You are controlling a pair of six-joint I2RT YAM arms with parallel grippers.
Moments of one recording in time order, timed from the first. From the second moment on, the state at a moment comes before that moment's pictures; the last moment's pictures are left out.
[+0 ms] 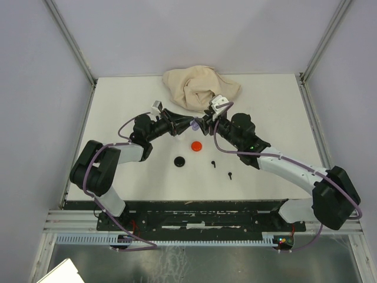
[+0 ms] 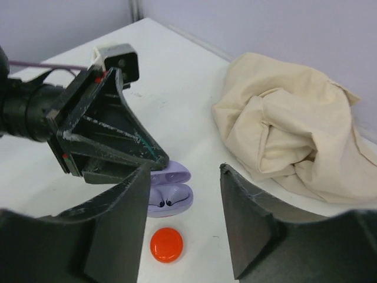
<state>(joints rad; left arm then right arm) -0.38 1.67 0.69 1.01 0.62 -1.63 0.71 1.36 0.85 0.45 -0.04 -0.09</state>
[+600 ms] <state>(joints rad) -0.39 1.55 0.69 0.80 0.23 -1.72 0.70 1.29 0.95 0.10 0.23 -0.07</state>
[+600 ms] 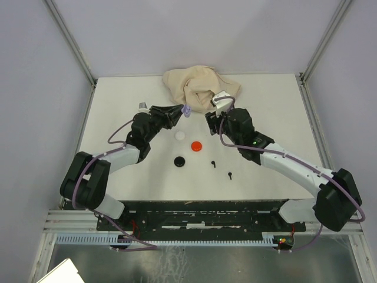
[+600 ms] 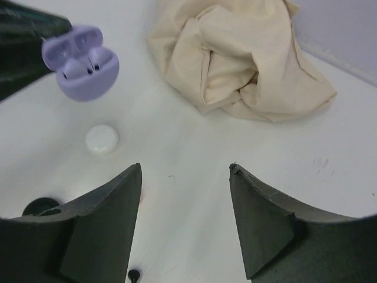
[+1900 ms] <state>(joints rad) -0.51 1.48 0.64 0.70 0.05 -1.83 0.83 1.67 1.03 0.37 0.40 -0.18</state>
